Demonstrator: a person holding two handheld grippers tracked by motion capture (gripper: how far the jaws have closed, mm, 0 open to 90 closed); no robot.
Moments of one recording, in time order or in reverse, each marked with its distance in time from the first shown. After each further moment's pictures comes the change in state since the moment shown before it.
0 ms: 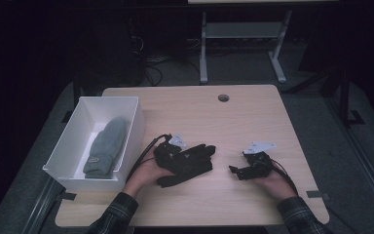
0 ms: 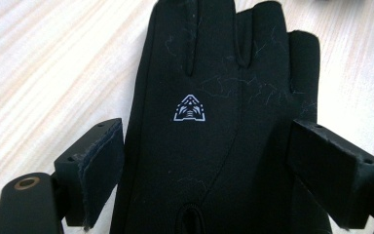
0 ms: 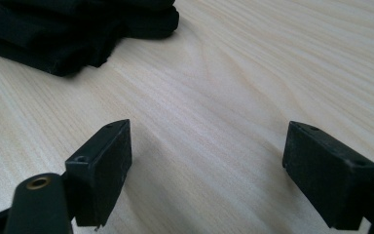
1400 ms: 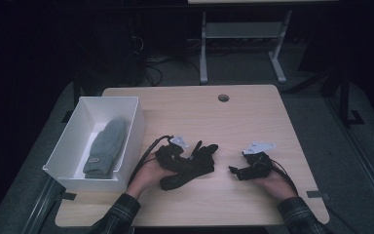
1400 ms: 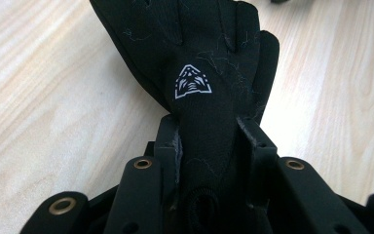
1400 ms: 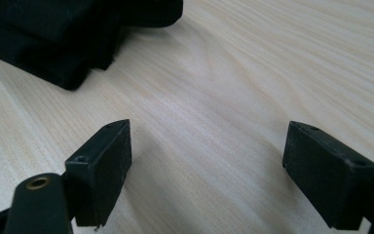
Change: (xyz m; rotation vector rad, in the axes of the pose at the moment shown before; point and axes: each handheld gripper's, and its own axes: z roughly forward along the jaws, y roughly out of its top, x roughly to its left) left arm -0.012 0.009 -0.008 0.013 -0.116 -0.071; right arm 0.001 0.000 0.000 0.004 0.007 -0.008
